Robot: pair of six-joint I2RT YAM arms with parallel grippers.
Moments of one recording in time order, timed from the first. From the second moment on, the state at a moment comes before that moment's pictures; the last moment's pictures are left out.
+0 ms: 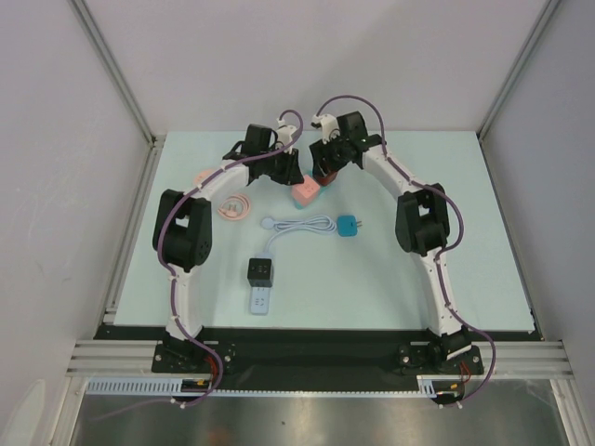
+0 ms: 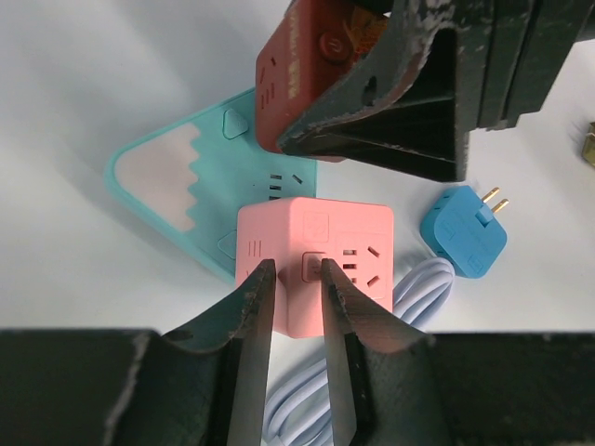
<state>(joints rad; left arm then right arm) -0.35 2.11 1.68 -0.29 0.50 -0.01 0.39 2.44 2.21 -0.55 -0.35 -0.20</state>
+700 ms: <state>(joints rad) -0.35 2.11 1.68 -0.27 0.47 -0.01 0.44 2.26 1.77 -0.05 -0.14 -0.04</state>
